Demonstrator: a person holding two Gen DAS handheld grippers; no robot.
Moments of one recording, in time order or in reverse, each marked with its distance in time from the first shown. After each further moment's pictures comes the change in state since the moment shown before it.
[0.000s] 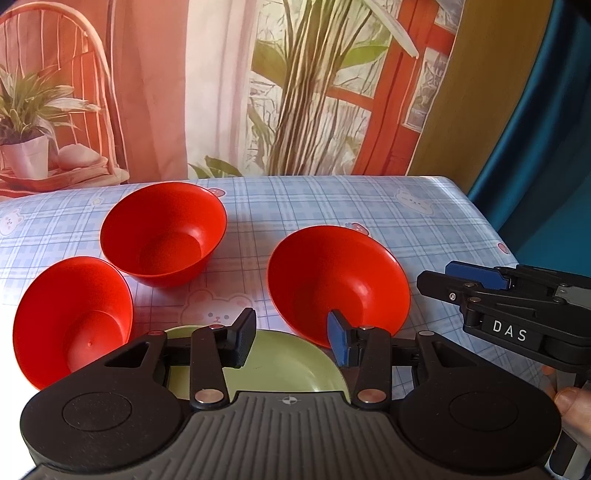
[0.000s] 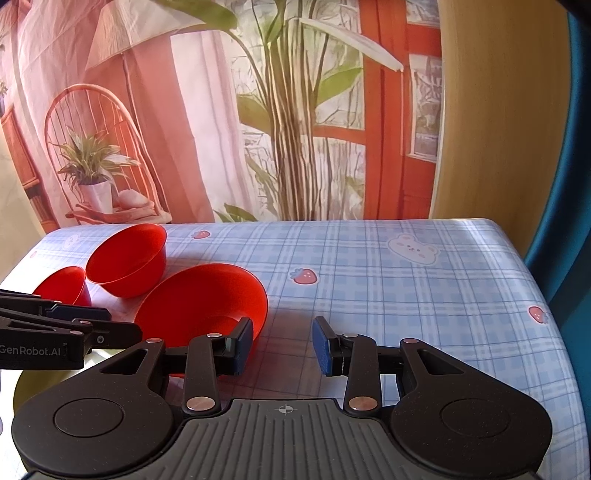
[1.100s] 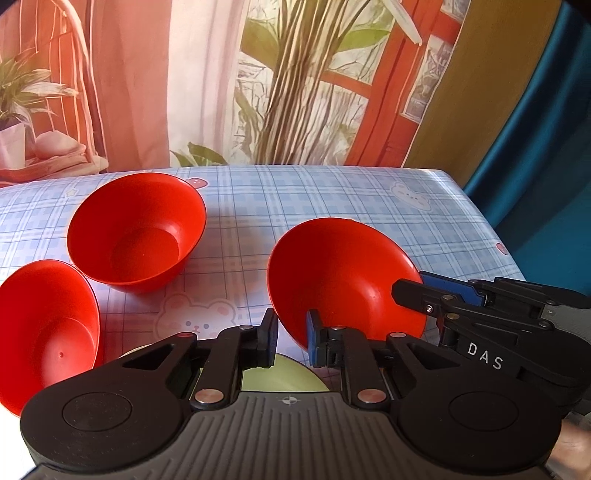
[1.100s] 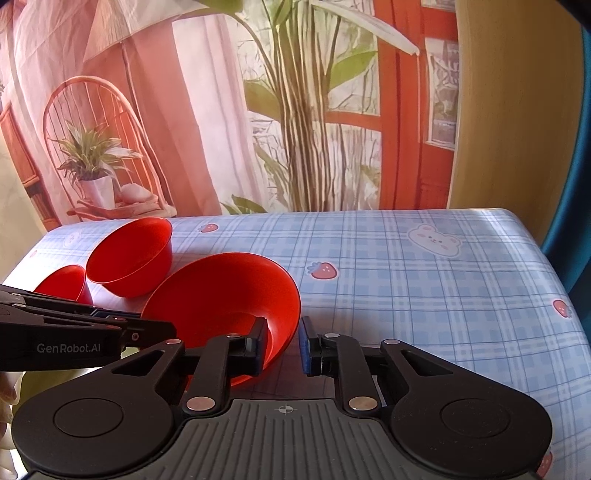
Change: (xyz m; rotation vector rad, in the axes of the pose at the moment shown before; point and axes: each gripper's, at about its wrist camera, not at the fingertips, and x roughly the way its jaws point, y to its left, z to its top) left arm 0.027 0.000 0.010 -0.014 0.038 -0.049; right arm 0.021 0.012 0.001 0.010 0.019 0.015
